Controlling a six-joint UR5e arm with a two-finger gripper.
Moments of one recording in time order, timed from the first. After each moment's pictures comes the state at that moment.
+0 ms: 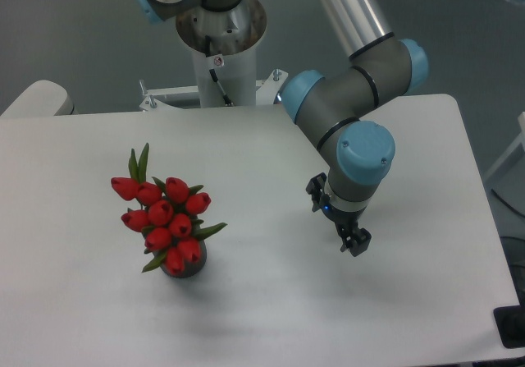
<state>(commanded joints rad) 2.56 -2.07 -1.53 -1.13 1.55 1.59</state>
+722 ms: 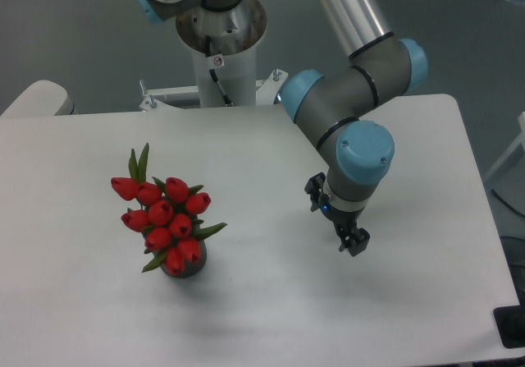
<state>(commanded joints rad) 2.56 -2.06 -1.55 -1.14 1.54 1.57</state>
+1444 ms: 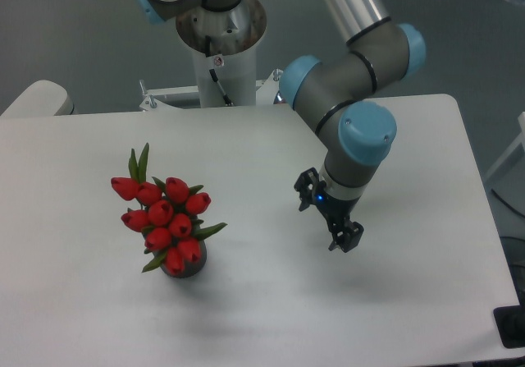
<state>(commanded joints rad) 2.60 -1.96 -1.62 -1.12 1.25 1.54</state>
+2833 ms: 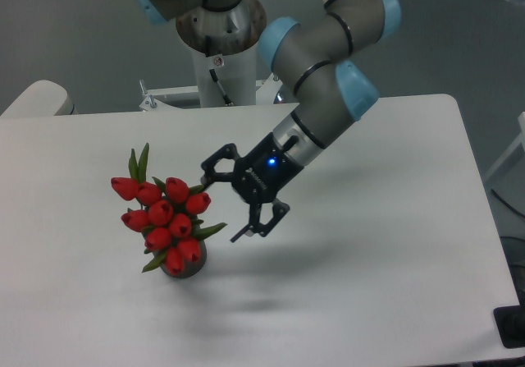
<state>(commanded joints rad) 2.55 -1.85 -1.79 -1.12 0.58 1.29</state>
